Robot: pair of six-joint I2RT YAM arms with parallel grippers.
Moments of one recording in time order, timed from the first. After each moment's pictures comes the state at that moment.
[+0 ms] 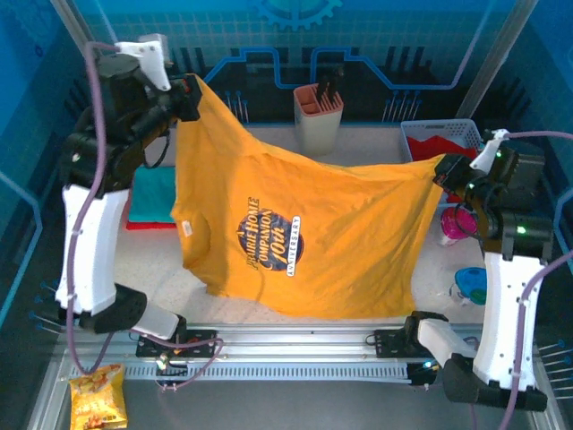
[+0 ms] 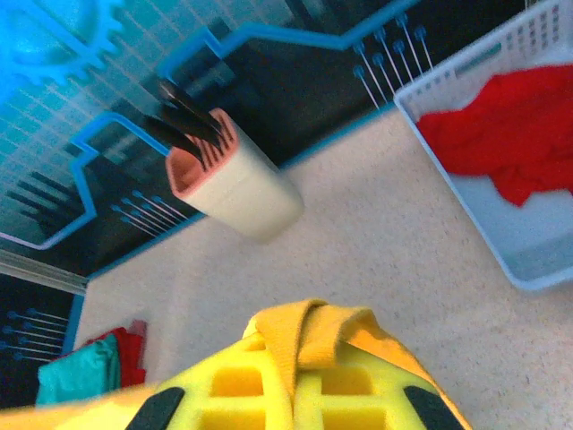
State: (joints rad) left arm -0.24 1.49 2.25 -0.99 0.01 -0.34; right arm -0.17 1.00 1.50 -1.00 -0.26 0.50
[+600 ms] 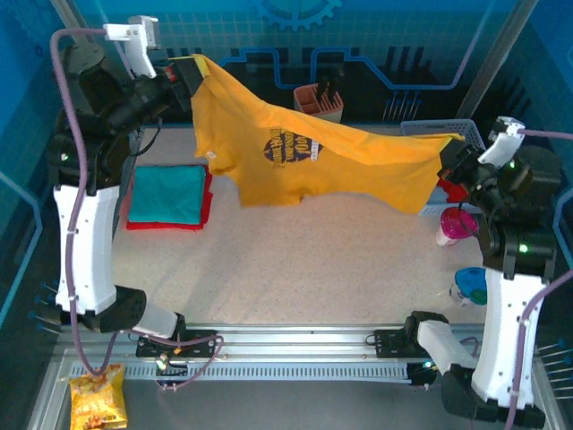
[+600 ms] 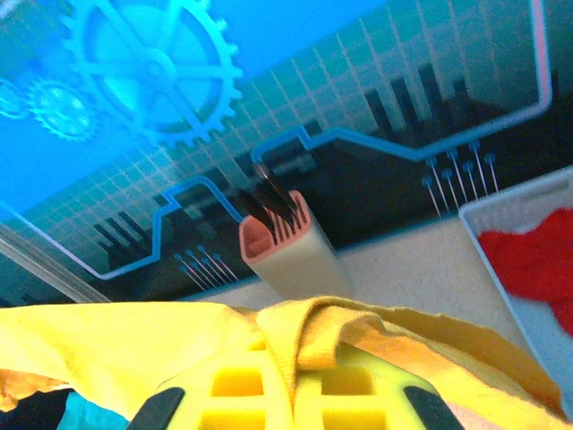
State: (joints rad) left arm -0.12 1.46 2.24 -0.78 0.46 -0.38; right arm -0.16 0.90 1.49 -0.76 -0.32 0.45
